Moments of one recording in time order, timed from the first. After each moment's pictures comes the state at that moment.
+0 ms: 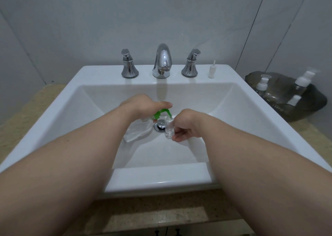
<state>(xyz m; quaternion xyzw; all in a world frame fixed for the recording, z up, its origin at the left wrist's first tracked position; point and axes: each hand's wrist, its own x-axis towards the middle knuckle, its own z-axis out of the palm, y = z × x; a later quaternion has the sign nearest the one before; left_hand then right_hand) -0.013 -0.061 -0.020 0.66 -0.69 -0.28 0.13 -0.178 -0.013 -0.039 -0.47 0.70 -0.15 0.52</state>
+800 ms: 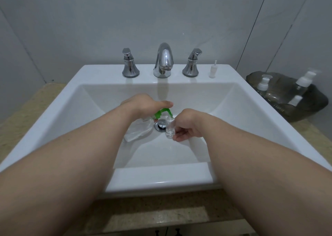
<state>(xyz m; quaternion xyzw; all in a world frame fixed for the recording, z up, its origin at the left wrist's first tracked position) -0.011 -0.066 -0.025 0.65 -0.69 -0.28 0.13 -0.176 -0.010 -0.036 -0.46 0.71 -0.15 0.51</state>
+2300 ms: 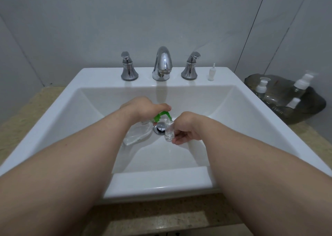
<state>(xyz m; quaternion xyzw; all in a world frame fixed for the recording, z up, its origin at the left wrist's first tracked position) -0.014 -0.066 -0.024 0.65 -0.69 -0.28 0.14 -0.176 -0.014 -0.039 -0.46 0.71 -0.14 0.51</state>
